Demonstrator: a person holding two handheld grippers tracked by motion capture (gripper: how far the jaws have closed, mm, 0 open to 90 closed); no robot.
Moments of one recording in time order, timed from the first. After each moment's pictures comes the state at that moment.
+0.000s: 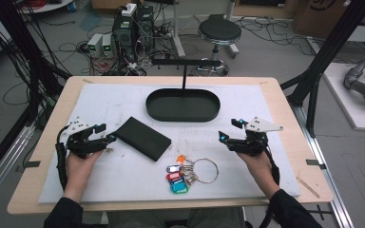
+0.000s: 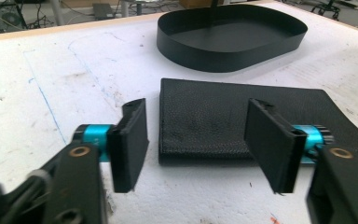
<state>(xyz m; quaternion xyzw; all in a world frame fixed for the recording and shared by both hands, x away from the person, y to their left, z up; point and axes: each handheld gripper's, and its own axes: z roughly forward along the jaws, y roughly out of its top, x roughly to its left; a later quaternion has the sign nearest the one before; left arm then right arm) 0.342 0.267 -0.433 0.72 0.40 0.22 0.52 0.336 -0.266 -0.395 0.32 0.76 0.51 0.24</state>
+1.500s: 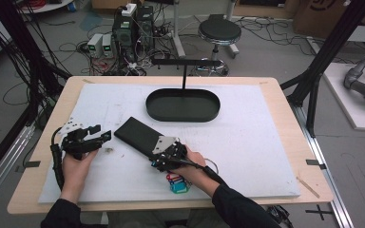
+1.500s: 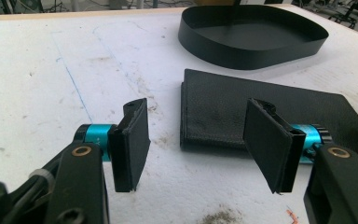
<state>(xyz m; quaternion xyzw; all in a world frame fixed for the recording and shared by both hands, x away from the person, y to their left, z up) 0.340 0.281 -0.436 0.70 0.44 0.22 0.52 0.328 -0.048 -0.437 0.11 0.91 0.35 0.20</state>
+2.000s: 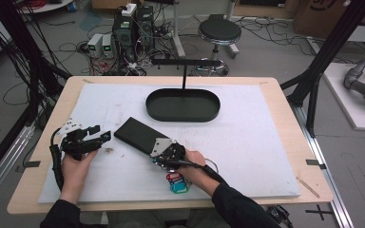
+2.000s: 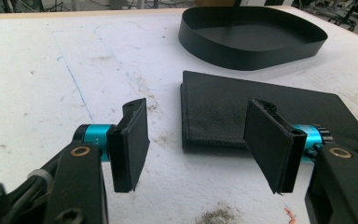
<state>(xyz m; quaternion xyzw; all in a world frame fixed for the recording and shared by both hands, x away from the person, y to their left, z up) 0.338 0.282 -0.436 0.70 0.44 0.22 0.52 0.324 -0.045 -0.433 0.08 0.92 0.33 0.21</state>
